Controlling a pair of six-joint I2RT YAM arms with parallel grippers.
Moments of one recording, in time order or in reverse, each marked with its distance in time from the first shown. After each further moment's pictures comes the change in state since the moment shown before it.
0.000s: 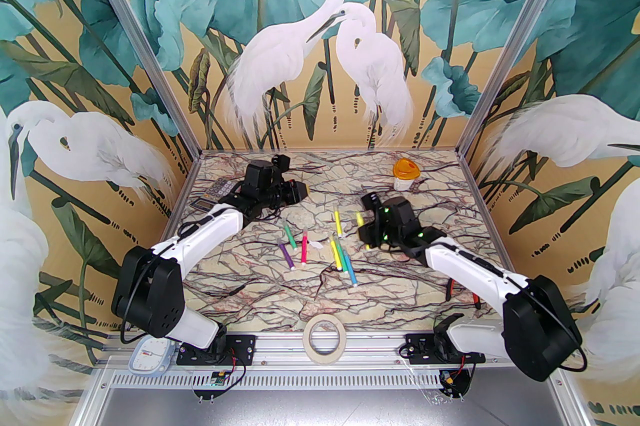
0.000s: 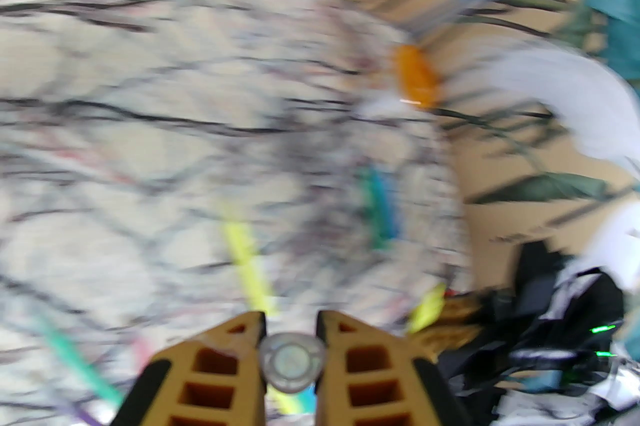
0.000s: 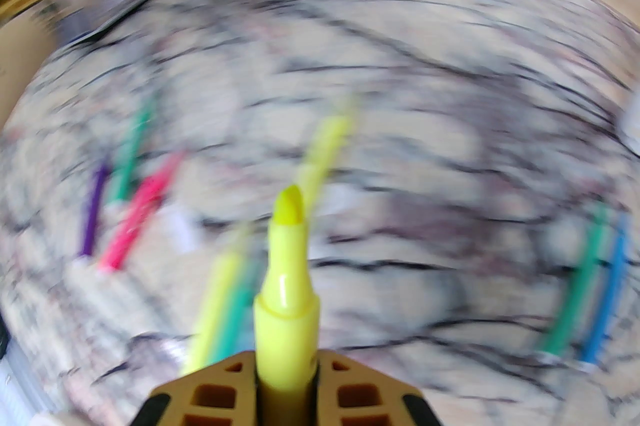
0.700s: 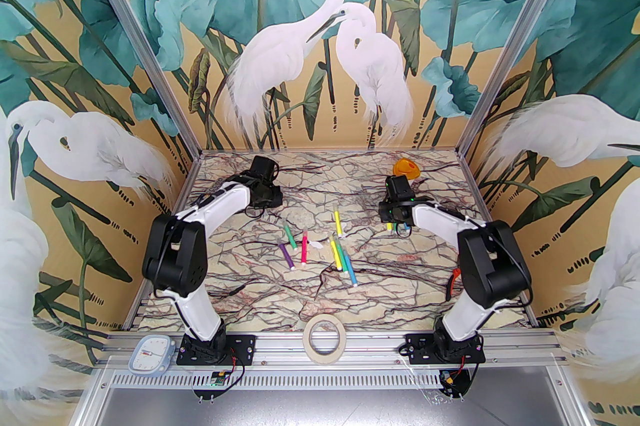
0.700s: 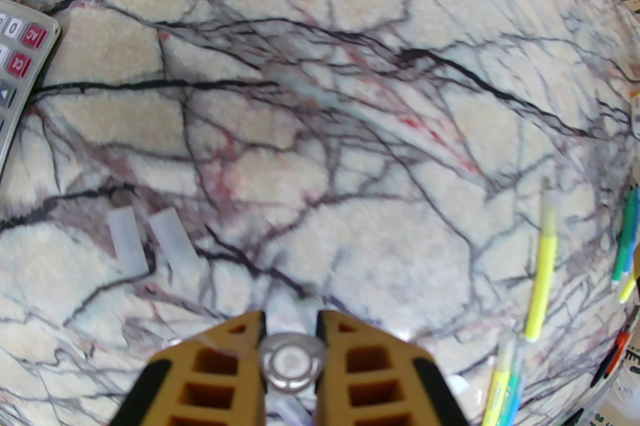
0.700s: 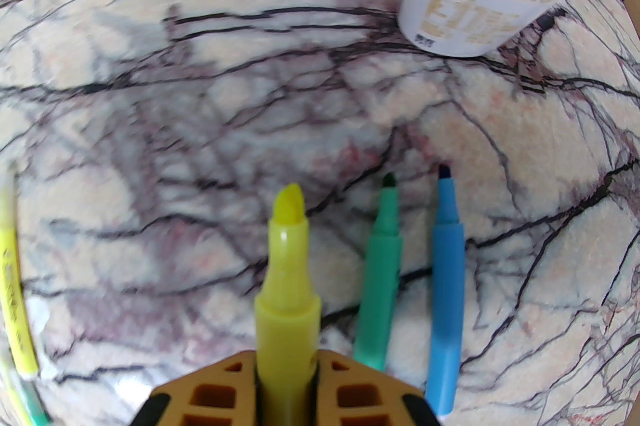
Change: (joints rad) left arm 0.101 0.309 0.212 -0.330 -0.329 0.185; right arm -0.169 0.403 0.275 -0.132 0.264 0.109
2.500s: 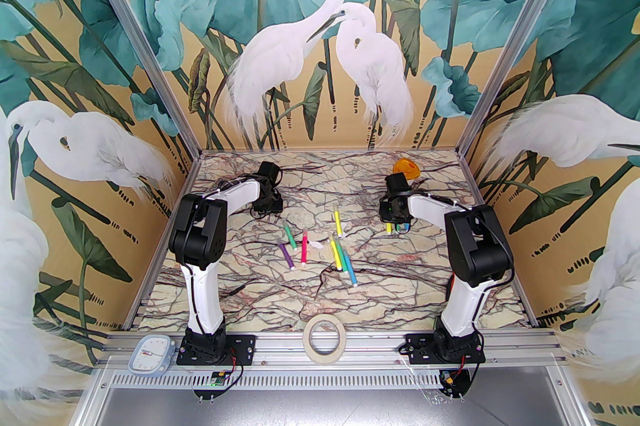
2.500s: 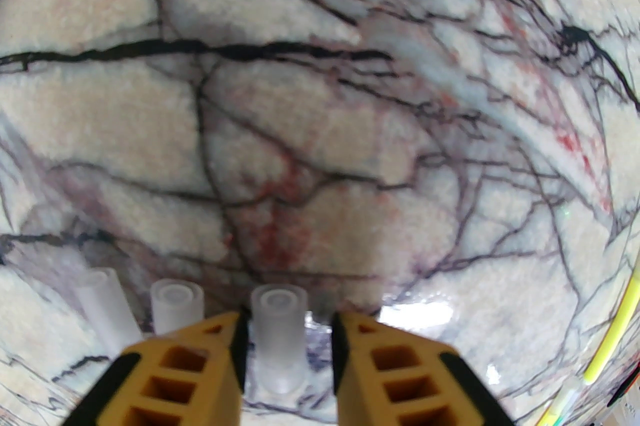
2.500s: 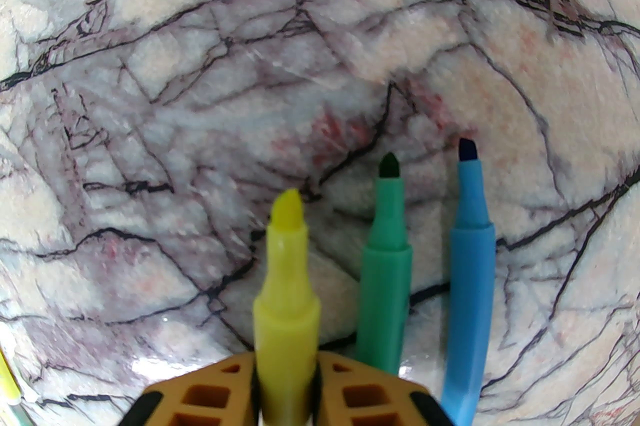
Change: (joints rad) left arm 0.031 0.219 0.092 -0.051 -0.003 0.013; right arm -0.032 0.133 0.098 -0.105 -0.056 0.033
